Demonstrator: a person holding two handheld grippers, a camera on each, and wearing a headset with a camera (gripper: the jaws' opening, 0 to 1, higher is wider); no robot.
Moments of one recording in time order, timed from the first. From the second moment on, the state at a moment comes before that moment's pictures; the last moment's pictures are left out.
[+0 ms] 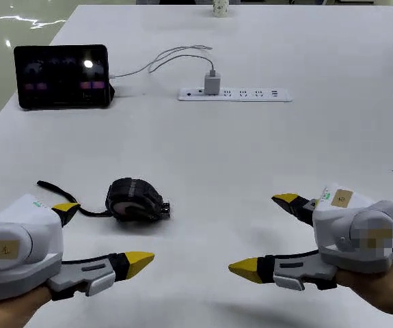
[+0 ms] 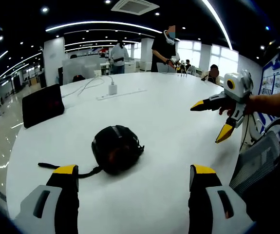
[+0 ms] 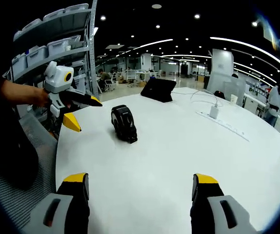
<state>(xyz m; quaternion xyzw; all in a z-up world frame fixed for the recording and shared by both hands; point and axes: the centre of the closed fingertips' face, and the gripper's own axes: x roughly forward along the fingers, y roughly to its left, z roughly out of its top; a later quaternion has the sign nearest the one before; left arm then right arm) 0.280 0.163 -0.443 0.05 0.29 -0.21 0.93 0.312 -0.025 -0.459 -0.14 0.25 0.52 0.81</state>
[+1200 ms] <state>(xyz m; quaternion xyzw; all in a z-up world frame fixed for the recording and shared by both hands) 0.261 0.153 -0.432 0.05 0.25 -0.25 0.93 0.292 -0.049 -0.448 -0.10 0.23 0.51 0.83</state>
